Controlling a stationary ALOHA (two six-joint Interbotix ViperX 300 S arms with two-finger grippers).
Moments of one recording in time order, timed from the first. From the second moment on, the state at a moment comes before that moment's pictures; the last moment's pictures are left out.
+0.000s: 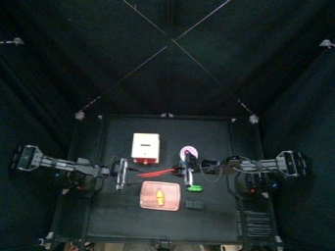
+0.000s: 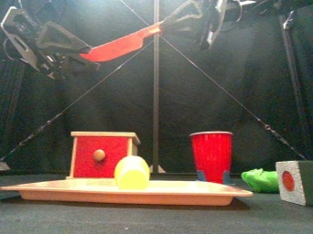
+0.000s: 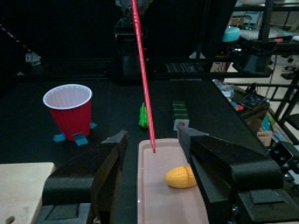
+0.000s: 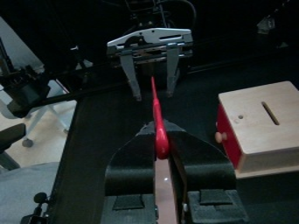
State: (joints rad) left arm -0.06 -0.56 1.20 0.03 -0.56 -0.03; right arm -0.02 -0.34 0.61 2.25 0.00 -2.07
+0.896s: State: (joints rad) left arm -0.05 -0.55 1.19 0.02 -0.63 -0.03; right arm -0.02 -0.34 0.62 2.25 0.01 -2.07
